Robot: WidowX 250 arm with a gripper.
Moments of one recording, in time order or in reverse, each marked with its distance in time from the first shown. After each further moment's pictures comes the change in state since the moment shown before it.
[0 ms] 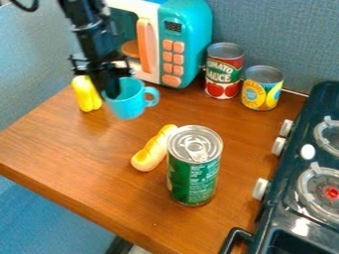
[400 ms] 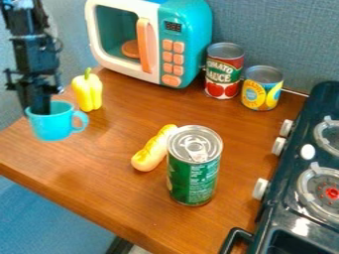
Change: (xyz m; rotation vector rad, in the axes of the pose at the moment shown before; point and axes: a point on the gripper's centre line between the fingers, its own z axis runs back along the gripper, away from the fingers) arm -0.071 0.070 0.007 0.019 0.349 -0.018
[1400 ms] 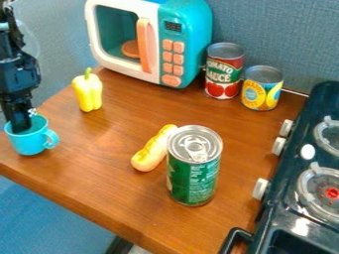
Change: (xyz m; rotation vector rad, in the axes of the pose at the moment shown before) arm 0.016 0.058 -0.026 0.111 -0.143 -0.244
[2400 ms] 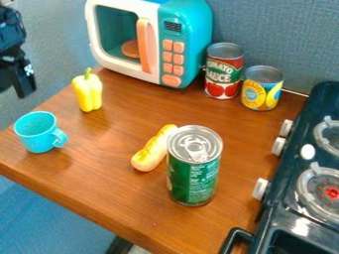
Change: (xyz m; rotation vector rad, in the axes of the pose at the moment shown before) arm 0.007 -0.008 0.063 0.023 -0.210 0.156
